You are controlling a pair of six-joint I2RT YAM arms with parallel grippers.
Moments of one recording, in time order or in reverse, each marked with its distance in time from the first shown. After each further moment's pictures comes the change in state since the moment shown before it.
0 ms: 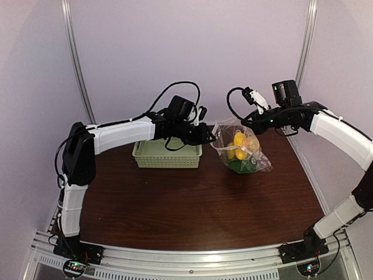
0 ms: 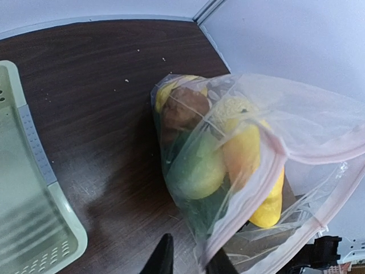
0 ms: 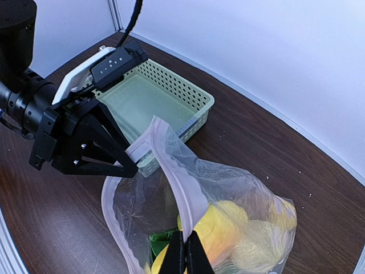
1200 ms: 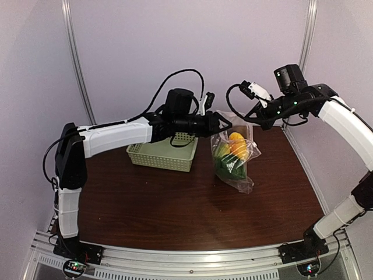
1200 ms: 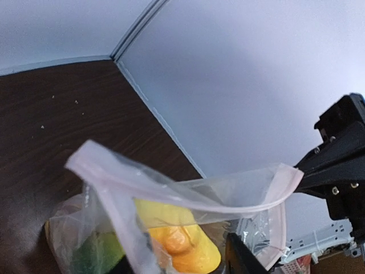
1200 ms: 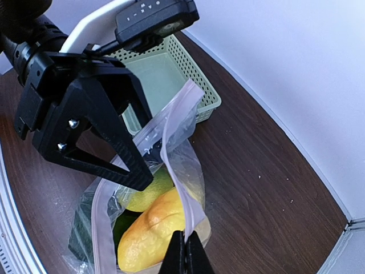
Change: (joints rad) left arm -0.062 -0.084 -0.076 0.306 0.107 -0.154; right arm 0.058 0.009 0.255 -0.344 0.025 -0.216
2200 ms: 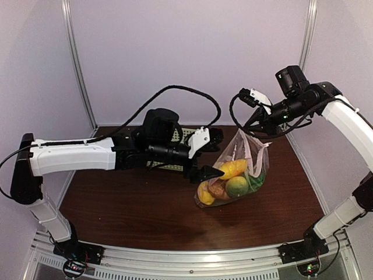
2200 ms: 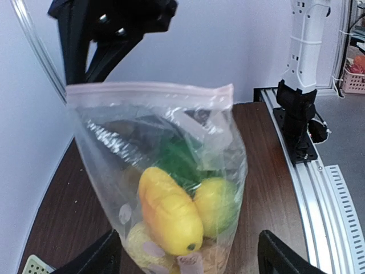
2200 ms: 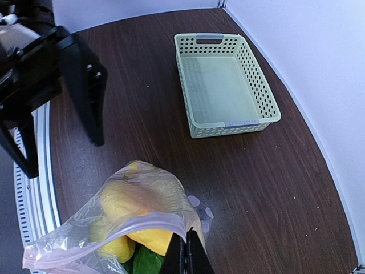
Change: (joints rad) left arm -0.161 -0.436 -0.497 -0.053 -0.025 1.084; right arm 0.000 -0.010 0.040 -0.184 -0.229 -0.226
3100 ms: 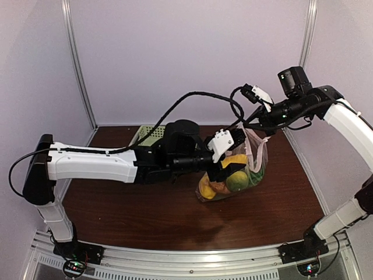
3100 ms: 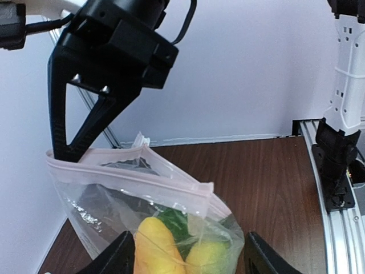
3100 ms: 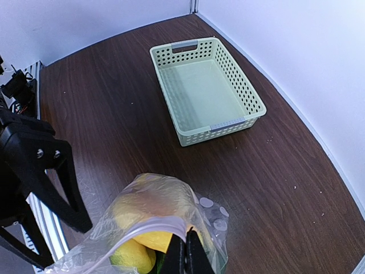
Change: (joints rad) left arm -0.161 0.134 0.069 0.246 -0.322 -0.058; right arm 0.000 -0.040 -0.066 0.116 0.045 0.188
